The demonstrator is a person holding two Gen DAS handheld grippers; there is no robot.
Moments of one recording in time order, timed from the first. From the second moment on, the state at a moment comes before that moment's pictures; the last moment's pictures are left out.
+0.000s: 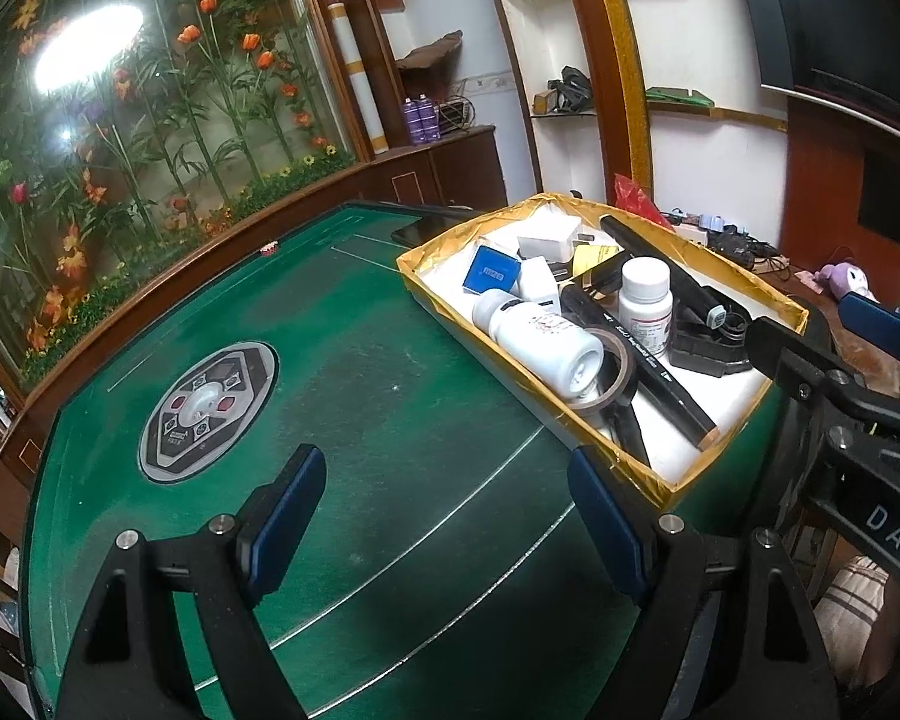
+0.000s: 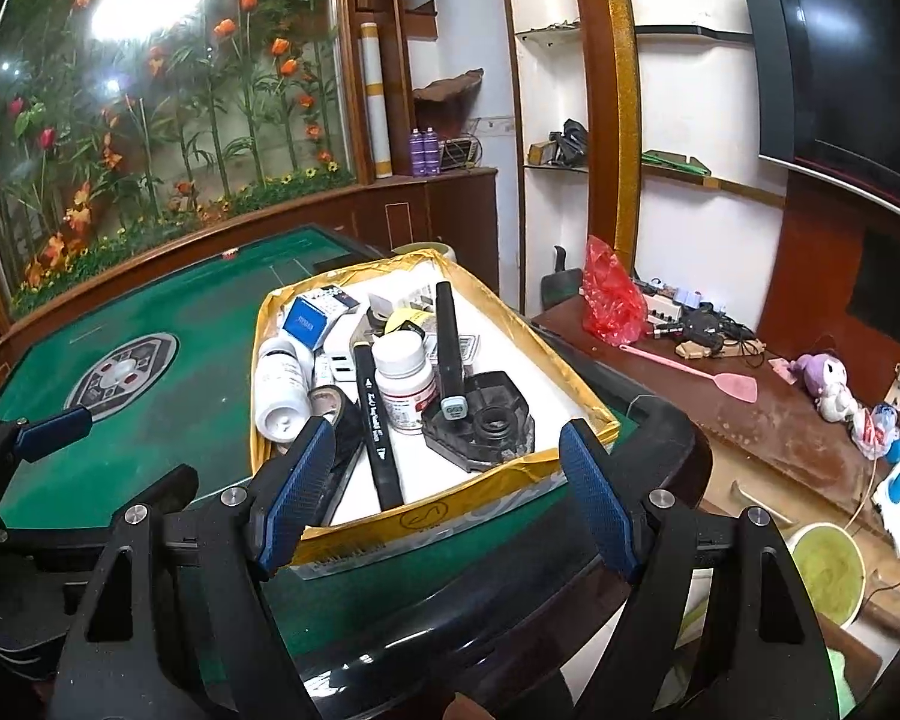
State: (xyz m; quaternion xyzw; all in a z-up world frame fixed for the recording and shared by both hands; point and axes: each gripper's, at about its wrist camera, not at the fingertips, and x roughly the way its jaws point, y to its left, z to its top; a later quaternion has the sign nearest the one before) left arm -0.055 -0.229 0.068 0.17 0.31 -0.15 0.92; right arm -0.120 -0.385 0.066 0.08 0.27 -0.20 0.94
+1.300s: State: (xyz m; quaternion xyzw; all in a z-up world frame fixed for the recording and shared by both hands) left arm -0.050 -0.227 0.064 0.19 0.31 -0.12 0.92; right arm -0.117 -0.379 0.063 0.09 0.28 -0.19 0.94
